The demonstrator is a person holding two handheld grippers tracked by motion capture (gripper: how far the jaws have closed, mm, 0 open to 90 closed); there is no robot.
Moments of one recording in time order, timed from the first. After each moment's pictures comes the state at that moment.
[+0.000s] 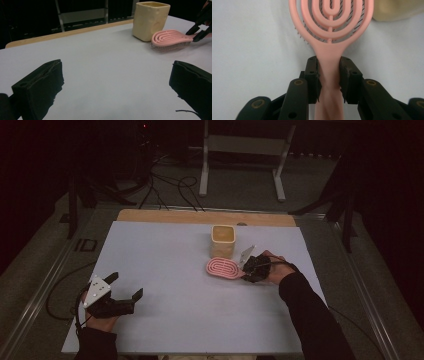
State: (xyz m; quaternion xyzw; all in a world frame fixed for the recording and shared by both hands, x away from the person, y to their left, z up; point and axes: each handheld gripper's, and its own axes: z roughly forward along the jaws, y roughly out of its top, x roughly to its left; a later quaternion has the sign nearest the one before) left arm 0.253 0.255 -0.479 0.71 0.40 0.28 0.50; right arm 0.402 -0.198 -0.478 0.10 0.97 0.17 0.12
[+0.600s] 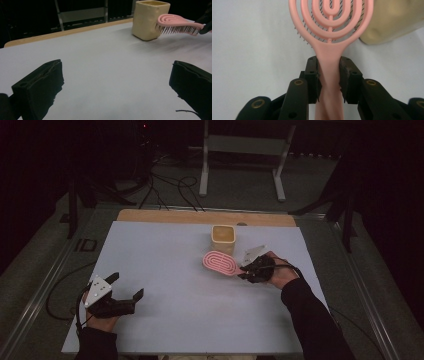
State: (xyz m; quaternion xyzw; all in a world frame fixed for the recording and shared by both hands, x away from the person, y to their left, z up) left arm 0.253 0.254 -0.479 0.71 0.41 0.28 0.50; right arm 0.385 -0.203 -0.457 0.11 0.95 0.27 0.13
